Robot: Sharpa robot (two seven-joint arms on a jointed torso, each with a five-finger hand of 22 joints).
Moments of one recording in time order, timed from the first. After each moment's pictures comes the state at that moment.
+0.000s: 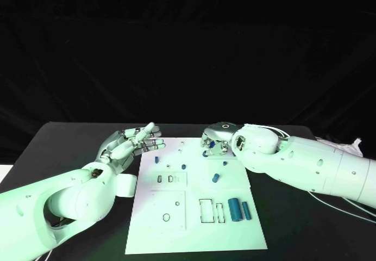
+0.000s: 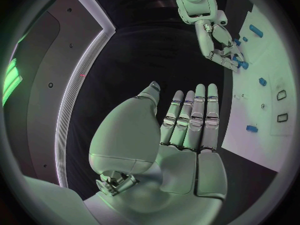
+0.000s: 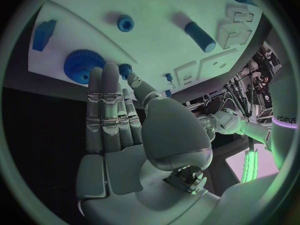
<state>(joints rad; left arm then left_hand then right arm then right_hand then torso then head) 1.17 -0.91 0.00 1.78 0.07 -0.44 0.45 1.34 -0.03 0.13 0.23 0.07 0.96 0.24 0.08 0.07 0.95 0.20 0.07 0.06 1.02 0.15 0.16 0.09 0.17 0.83 0.26 0.30 0.13 1.20 -0.74 0.07 1.39 -1.79 -0.11 -0.13 1.29 0.02 0.23 -0.23 0.12 1.08 0.13 0.07 0.07 1.17 0.08 0.06 0.06 1.46 0.01 0.53 0.39 0.18 1.08 0.09 0.73 0.38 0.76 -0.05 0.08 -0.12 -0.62</state>
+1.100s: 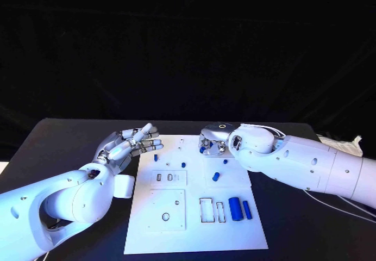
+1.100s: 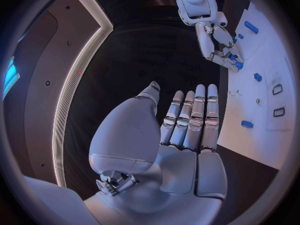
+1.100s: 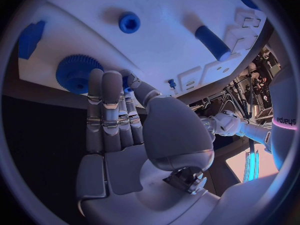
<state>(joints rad) 1.18 -0.91 0.00 1.78 0.07 -0.44 0.44 1.34 -0.03 0.13 0.23 0.07 0.95 0.24 0.07 0.07 0.95 0.20 0.07 0.06 1.01 0.16 0.15 0.09 0.17 0.83 0.26 0.29 0.12 1.20 -0.72 0.07 1.38 -1.80 -0.11 -0.11 1.29 0.01 0.37 -0.17 0.05 1.14 0.13 0.07 0.07 1.24 0.07 0.06 0.06 1.47 0.00 0.77 0.58 0.18 1.07 0.08 0.85 0.46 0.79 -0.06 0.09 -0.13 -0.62</state>
